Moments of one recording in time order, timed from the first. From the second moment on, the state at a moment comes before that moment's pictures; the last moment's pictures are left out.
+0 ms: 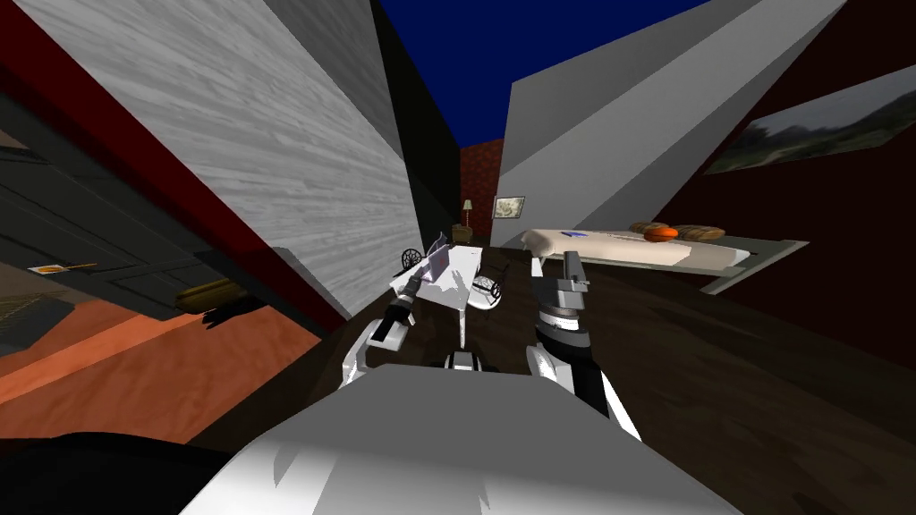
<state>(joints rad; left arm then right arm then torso) 0.23 0.26 -0.07 -2.09 -0.15 0.03 -0.07 0.46 0.02 0.07 -2.39 0.11 -0.56 -0.13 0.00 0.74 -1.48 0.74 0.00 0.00</state>
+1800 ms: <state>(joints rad) 0.08 0.34 -0.17 -1.96 -0.17 0.25 0.09 0.46 0.02 0.07 -2.39 0.11 -0.56 -0.13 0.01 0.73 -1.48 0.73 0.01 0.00</state>
